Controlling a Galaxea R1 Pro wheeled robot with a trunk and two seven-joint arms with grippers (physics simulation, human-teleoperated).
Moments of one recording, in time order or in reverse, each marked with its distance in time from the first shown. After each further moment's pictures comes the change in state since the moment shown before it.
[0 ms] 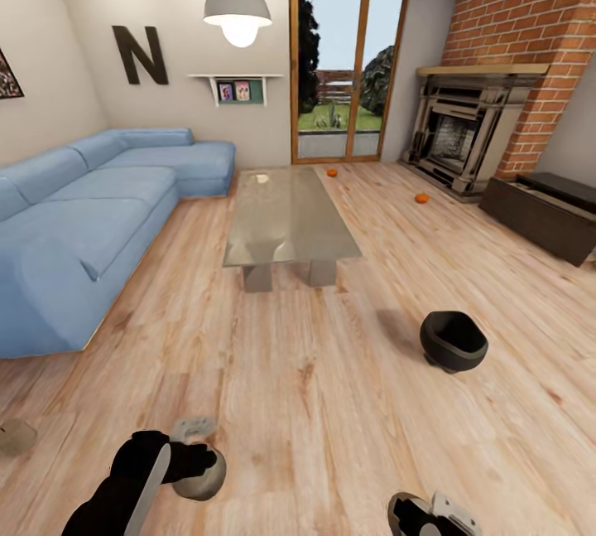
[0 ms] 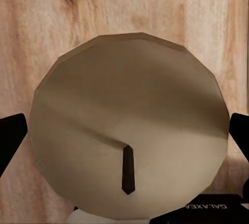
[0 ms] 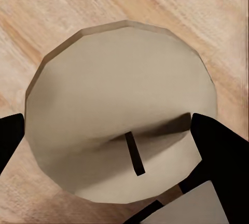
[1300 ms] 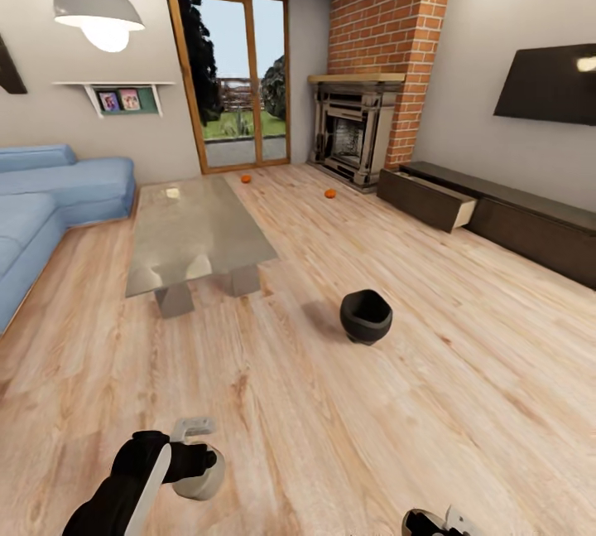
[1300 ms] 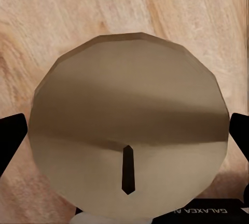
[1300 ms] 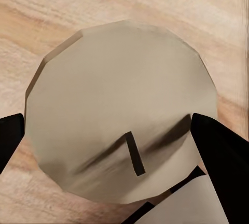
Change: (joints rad) left arm 0.000 -0.001 -0.003 0.000 -0.001 -0.002 0.004; right arm -0.002 -0.002 -0.051 0.079 -0.003 -0.044 0.000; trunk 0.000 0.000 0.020
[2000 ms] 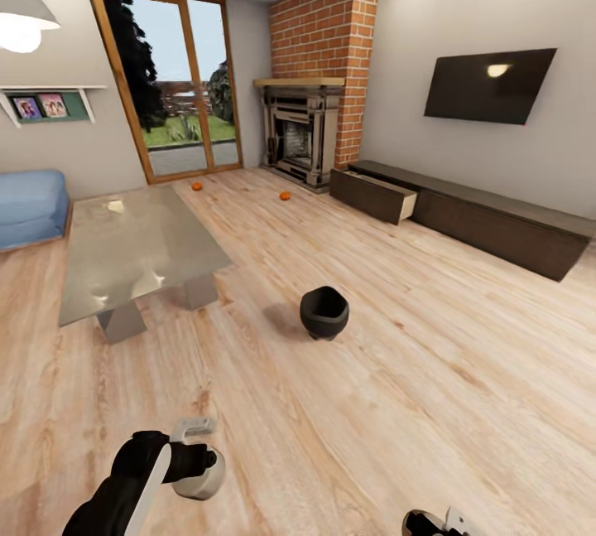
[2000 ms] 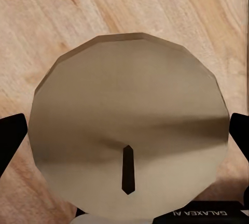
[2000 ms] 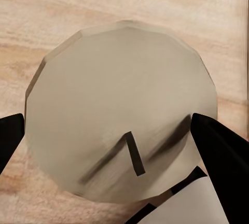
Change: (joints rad) left arm 0.000 0.000 0.000 0.000 0.000 -0.001 0.001; right arm 0.000 0.001 0.000 0.003 0.000 -0.001 0.000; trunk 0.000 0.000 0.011
